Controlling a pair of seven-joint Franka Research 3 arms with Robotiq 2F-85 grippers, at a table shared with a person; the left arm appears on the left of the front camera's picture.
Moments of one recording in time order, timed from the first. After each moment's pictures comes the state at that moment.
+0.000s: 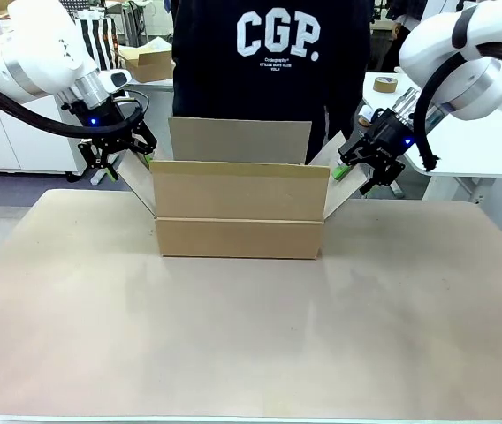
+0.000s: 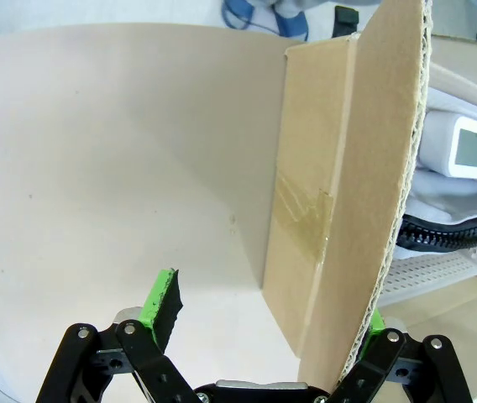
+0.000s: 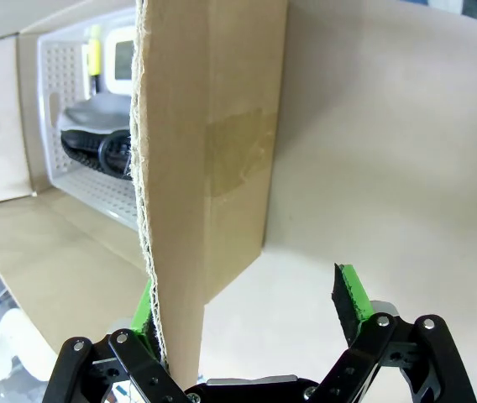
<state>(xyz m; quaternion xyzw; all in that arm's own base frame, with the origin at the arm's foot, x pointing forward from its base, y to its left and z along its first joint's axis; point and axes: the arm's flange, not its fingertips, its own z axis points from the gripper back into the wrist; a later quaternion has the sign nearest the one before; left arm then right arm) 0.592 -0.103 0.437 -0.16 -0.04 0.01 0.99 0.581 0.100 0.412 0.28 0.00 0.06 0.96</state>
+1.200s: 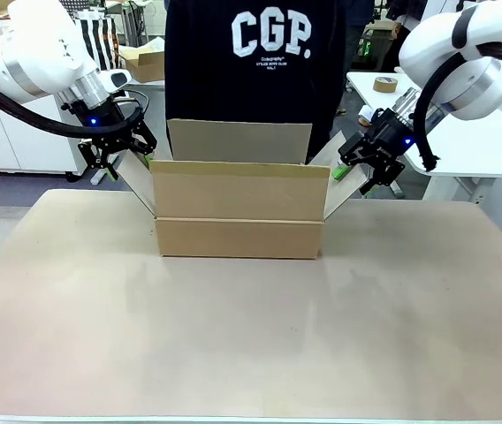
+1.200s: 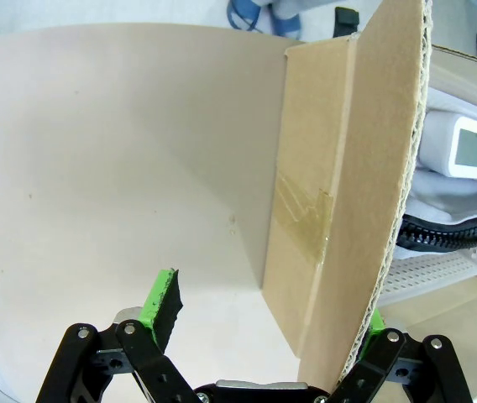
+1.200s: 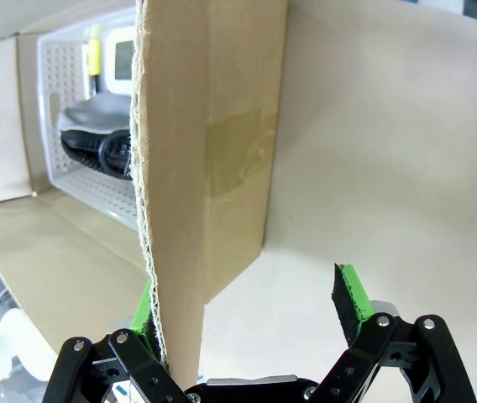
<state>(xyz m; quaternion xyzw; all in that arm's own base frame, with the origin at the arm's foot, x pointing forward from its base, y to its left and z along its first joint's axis) 0.592 -0.103 0.437 -0.16 -0.04 0.01 0.99 0.581 0.100 0.412 0.28 0.00 0.06 0.96</state>
